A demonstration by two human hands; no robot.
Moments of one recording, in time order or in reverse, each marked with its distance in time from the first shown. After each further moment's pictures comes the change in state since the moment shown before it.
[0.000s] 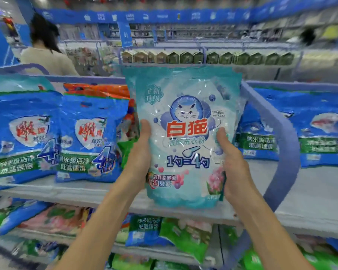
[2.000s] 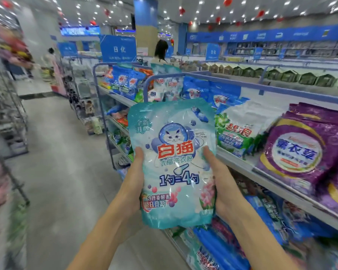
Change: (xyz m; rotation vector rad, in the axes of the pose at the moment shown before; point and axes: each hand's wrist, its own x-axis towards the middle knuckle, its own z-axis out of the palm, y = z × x) left_hand -0.550 -0.221 0.697 -0.250 0.693 0.024; right_hand -0.230 -0.262 -0.729 0.023 -0.895 0.513
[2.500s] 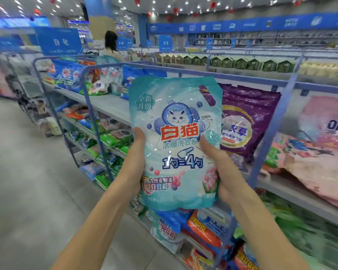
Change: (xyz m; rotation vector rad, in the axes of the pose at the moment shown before) left_hand -0.143 -0.095 0.214 0.116 -0.183 0.093; right_hand -0.205 -0.086 -0.187 -0.043 0.100 -0.162
